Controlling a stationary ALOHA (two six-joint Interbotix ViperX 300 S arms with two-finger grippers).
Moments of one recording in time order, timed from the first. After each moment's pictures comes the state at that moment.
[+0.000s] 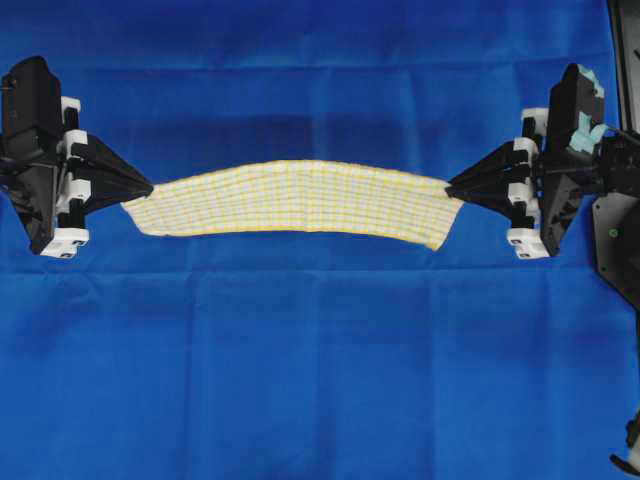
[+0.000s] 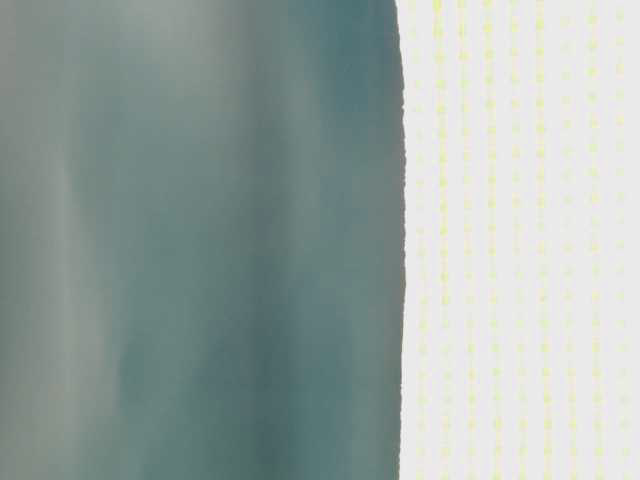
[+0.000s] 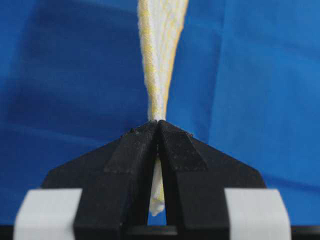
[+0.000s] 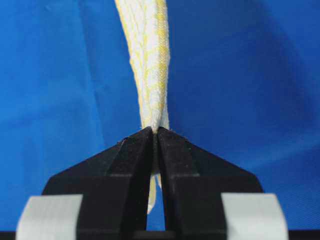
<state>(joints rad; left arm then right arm) 0.08 -0.63 1.09 -0.05 0.15 -0.15 -0.11 -0.62 1.16 0.64 -0.03 -0.21</state>
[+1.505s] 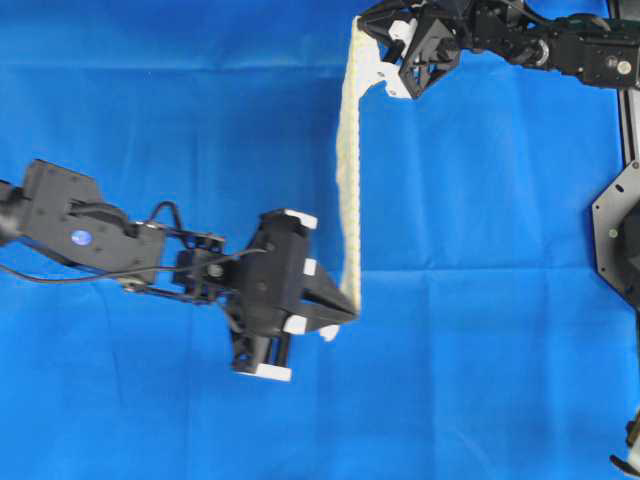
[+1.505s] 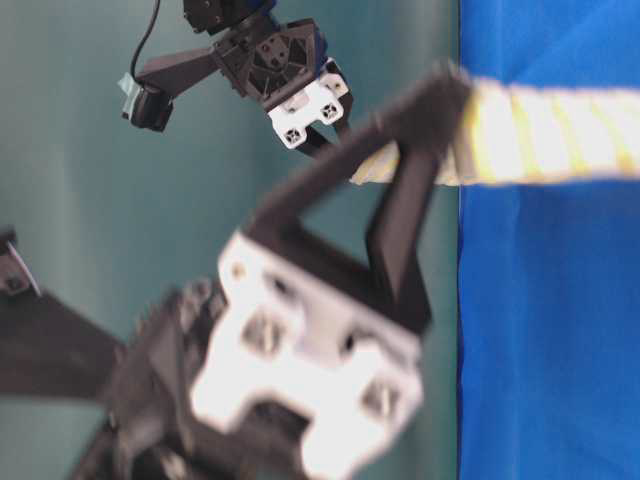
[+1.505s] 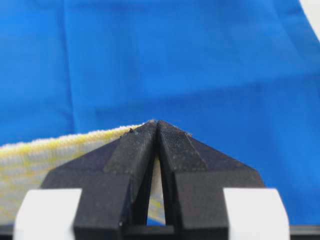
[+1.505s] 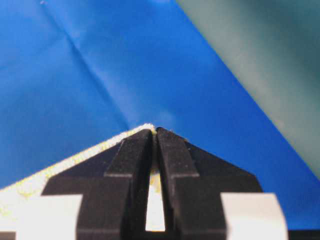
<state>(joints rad) -0.21 0.13 0.41 -0.05 -0.07 0.03 -0.51 -0.08 0.69 0.62 -0.12 -0.41</state>
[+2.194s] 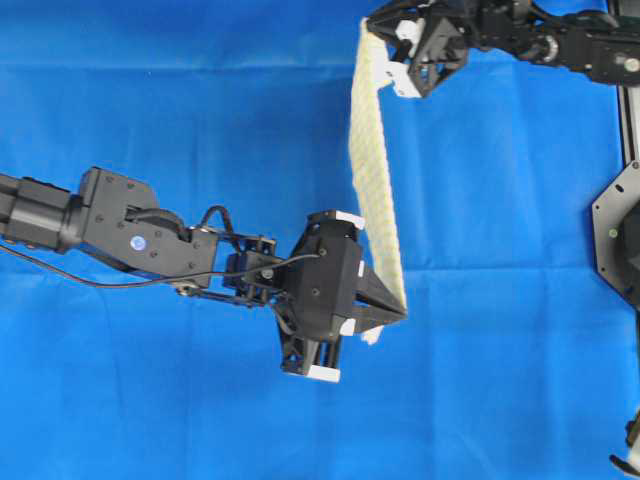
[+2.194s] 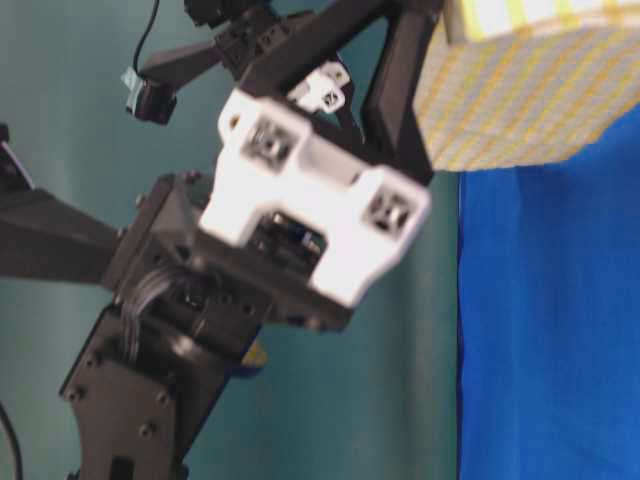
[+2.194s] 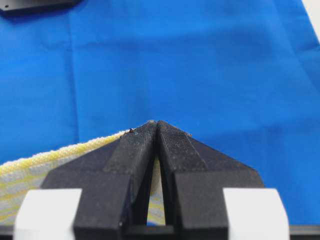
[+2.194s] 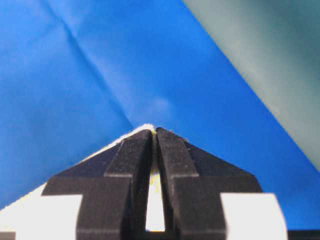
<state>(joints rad) -0.19 0.24 0.27 -0.05 -0.08 0.06 -0.55 -0.13 0.73 0.62 -0.08 -0.42</state>
